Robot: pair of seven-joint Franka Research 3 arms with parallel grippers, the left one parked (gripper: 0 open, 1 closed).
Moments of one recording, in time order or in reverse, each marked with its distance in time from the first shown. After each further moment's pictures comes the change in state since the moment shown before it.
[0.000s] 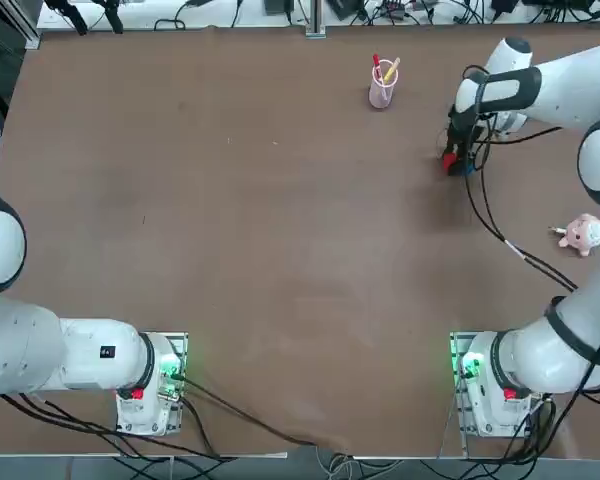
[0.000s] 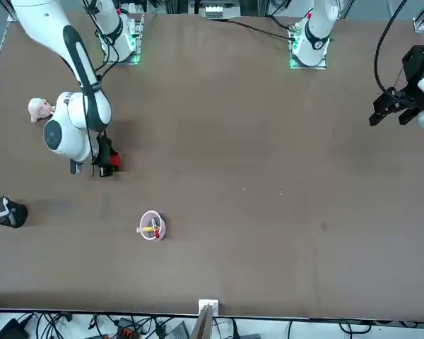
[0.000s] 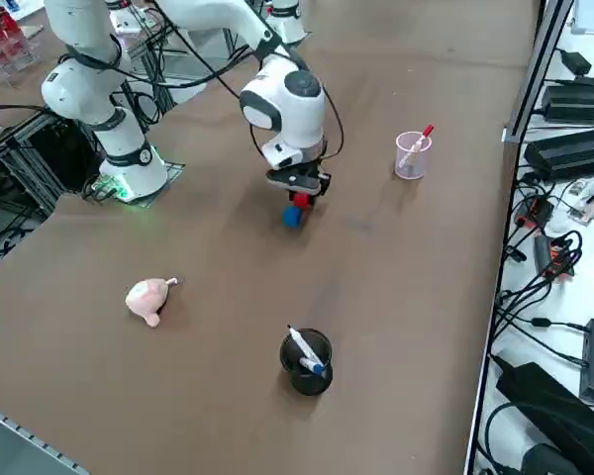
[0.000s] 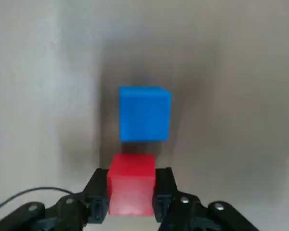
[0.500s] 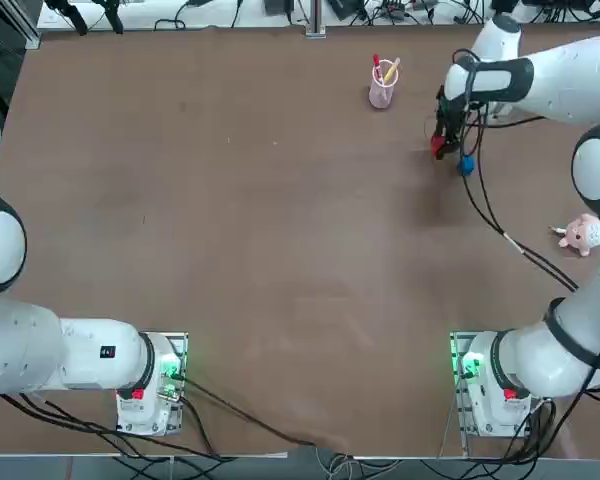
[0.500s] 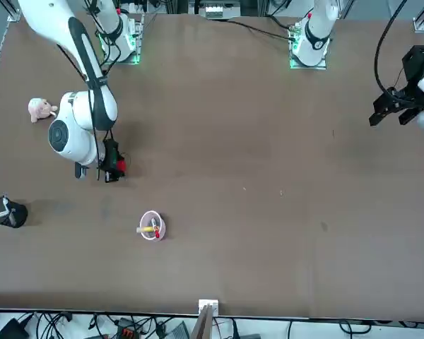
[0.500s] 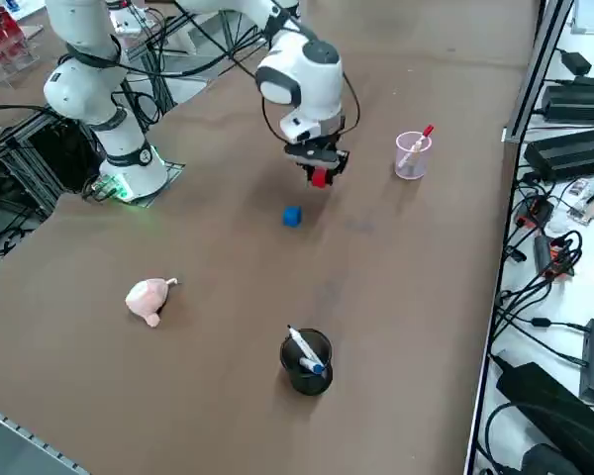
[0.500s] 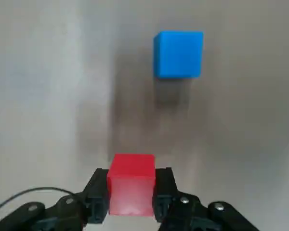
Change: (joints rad) arm 0.084 -0.007 -0.001 0.069 -0.001 -0.023 0.120
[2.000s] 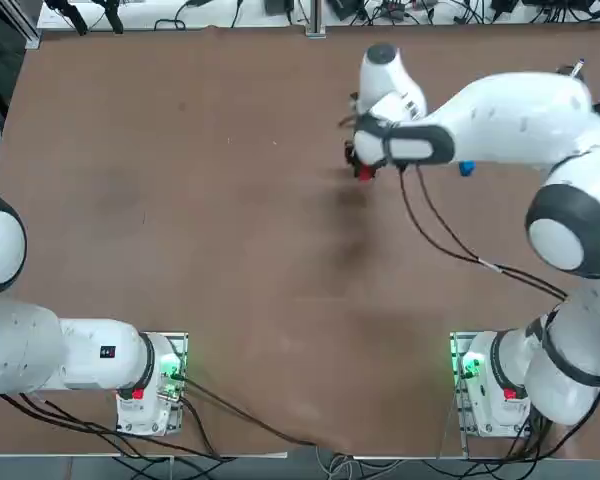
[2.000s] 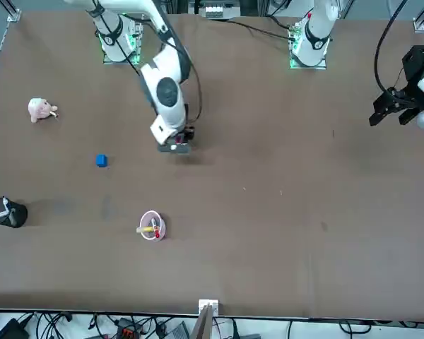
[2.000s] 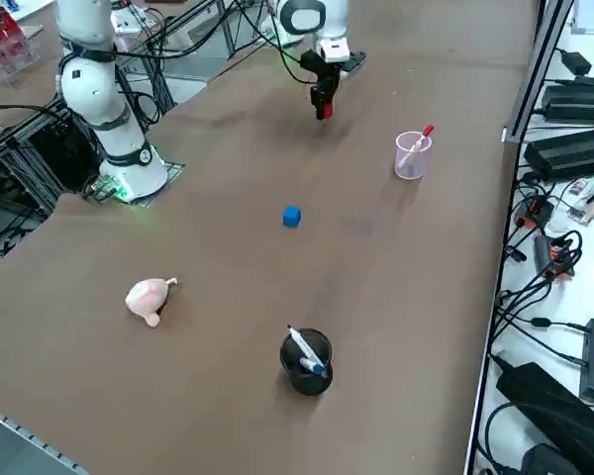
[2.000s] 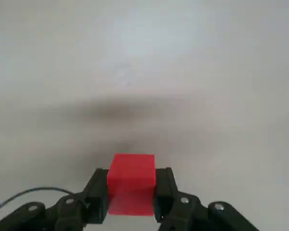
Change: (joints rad) arm 0.491 -0.009 0.005 0.176 -0.166 -0.187 -0.617
